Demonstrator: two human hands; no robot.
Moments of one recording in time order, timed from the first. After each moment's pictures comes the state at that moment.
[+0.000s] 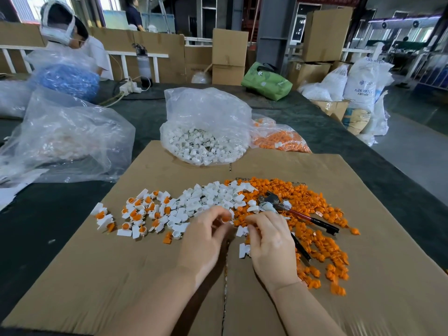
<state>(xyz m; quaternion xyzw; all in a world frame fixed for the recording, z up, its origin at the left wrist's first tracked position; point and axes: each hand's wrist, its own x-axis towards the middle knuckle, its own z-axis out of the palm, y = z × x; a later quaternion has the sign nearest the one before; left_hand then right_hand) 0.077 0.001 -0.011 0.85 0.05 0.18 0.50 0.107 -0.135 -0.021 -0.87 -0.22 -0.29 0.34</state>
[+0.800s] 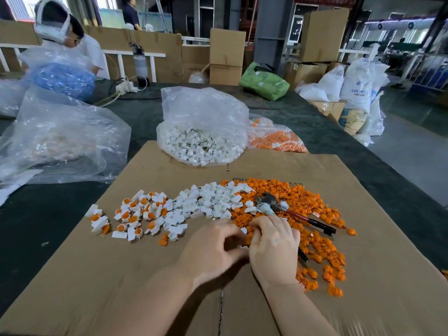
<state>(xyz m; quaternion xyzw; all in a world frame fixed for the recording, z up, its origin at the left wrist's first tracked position) 0.081 0.000 -0.010 0.93 -0.09 0.10 0.35 0.109 -0.133 -0.029 -0.91 -0.10 -0.31 0.26</state>
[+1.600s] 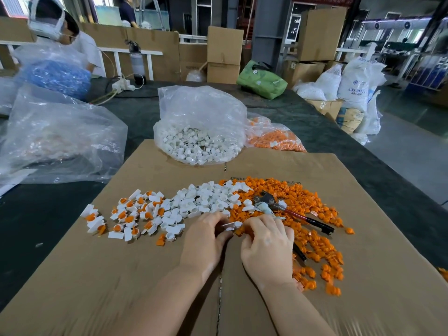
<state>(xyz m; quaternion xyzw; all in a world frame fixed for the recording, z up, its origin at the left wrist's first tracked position) 0.096 -0.004 -0.026 0.91 0.03 0.20 0.37 0.108 -0.131 -0.029 -0.92 -0.13 -0.29 0.21</state>
